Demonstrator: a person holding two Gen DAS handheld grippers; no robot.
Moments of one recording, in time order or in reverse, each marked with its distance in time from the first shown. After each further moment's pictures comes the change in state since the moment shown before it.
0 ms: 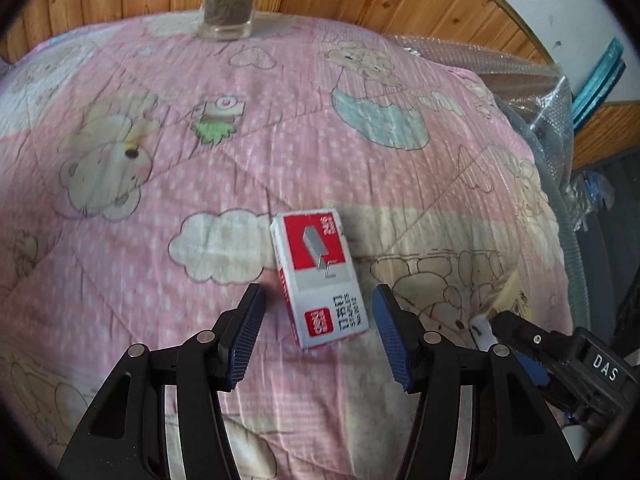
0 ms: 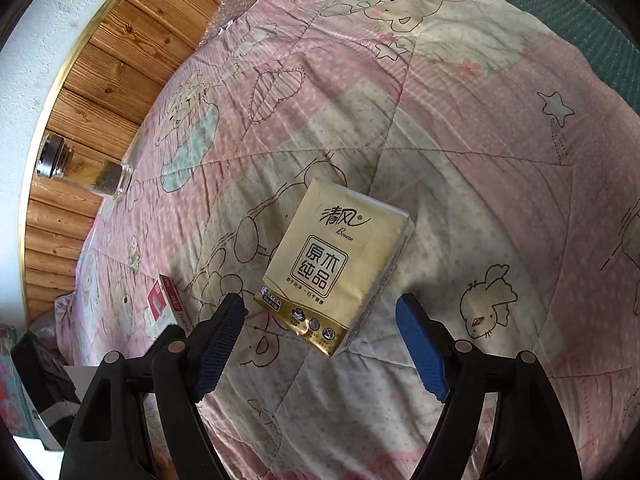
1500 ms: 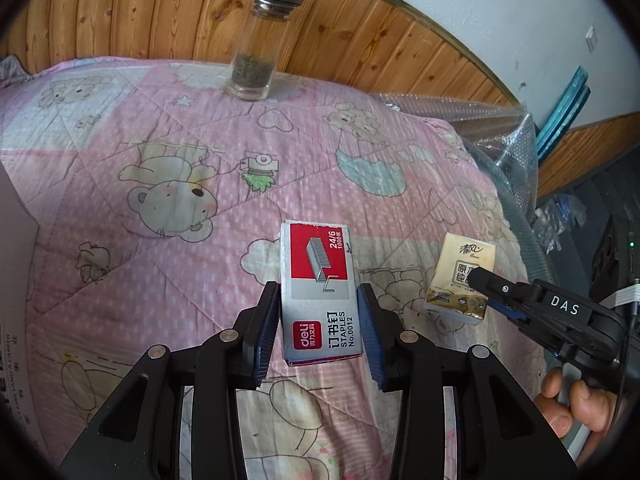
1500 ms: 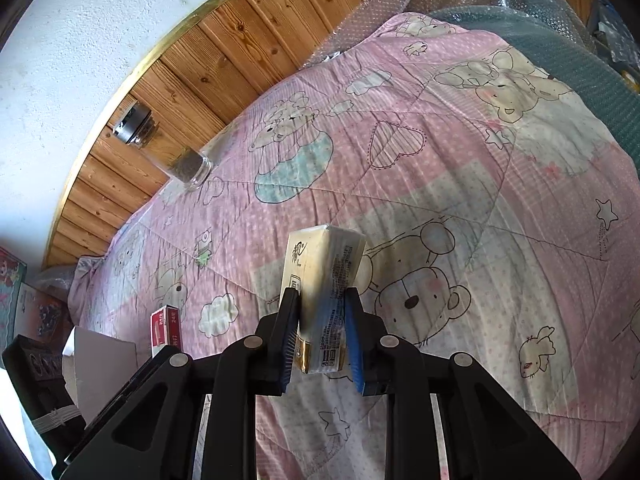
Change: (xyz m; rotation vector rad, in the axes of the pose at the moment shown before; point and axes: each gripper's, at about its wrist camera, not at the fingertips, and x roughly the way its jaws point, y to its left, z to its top) left arm -0.077 0.043 -0.014 -0.016 -0.160 -0.101; right arm -0.030 0.062 -0.005 -0.233 -0.140 0.126
